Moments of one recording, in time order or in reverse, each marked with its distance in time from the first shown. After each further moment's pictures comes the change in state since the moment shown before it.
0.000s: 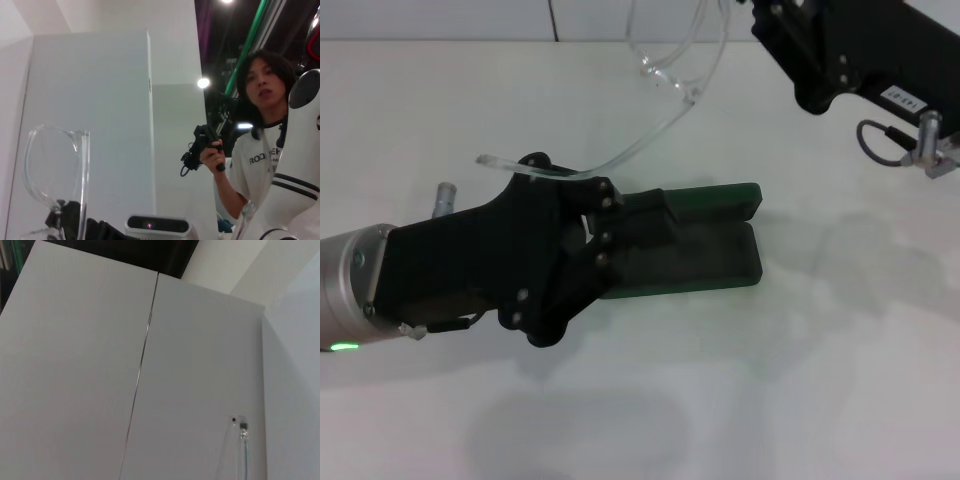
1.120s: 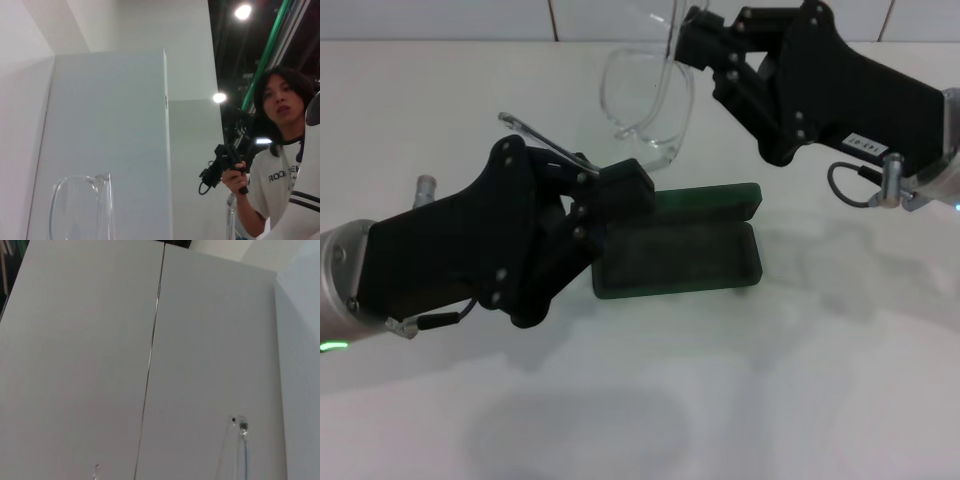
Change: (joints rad) left arm 0.019 0.000 0.000 -0.016 -0.061 0.002 -0.006; right arm 0.004 -0.002 -0.079 0.025 -0.014 0.031 0.000
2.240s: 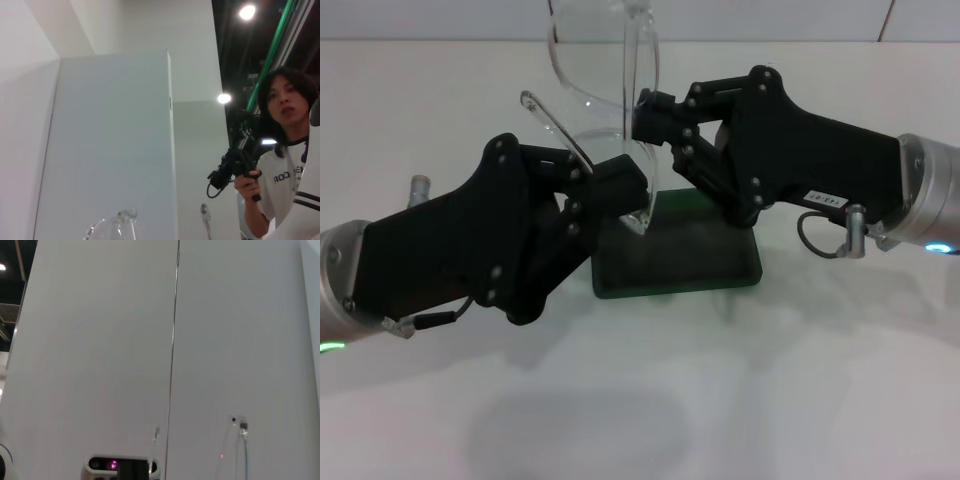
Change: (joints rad) left arm 0.007 0.000 -0.008 -0.001 -0.002 0.000 0.006; right arm 0.000 -0.002 -0.121 0.002 0.000 0.037 0.008
